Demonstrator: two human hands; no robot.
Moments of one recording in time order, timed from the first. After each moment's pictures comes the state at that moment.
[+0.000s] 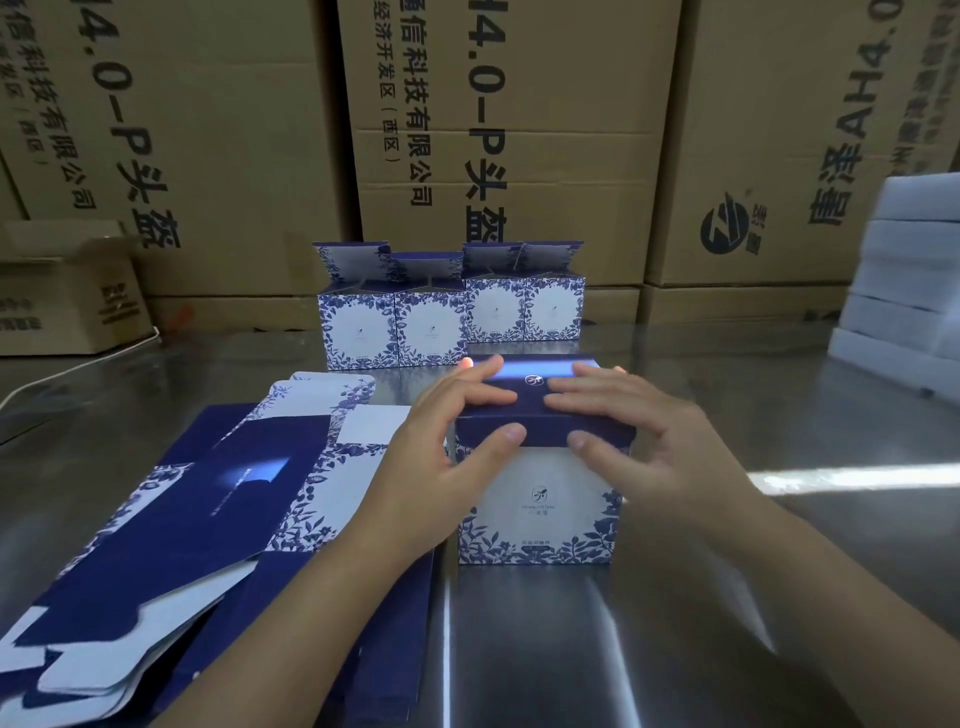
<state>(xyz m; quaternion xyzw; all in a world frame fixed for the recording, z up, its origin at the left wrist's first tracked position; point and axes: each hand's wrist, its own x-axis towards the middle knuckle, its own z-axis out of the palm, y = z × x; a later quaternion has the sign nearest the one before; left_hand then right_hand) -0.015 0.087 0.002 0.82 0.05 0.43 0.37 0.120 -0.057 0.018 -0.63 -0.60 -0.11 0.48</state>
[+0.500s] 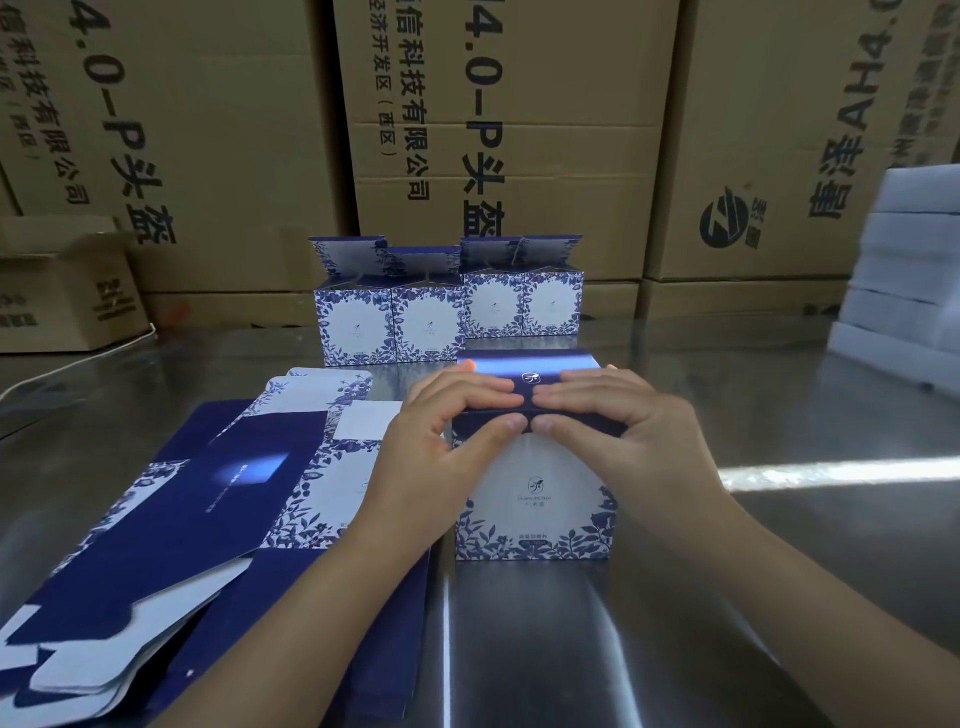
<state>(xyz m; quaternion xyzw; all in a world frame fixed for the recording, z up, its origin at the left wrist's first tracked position) -0.007 0.085 0.003 0.79 0.04 0.49 0.36 0.108 -0.041 0.013 -0.60 -0.54 -0.13 0.58</state>
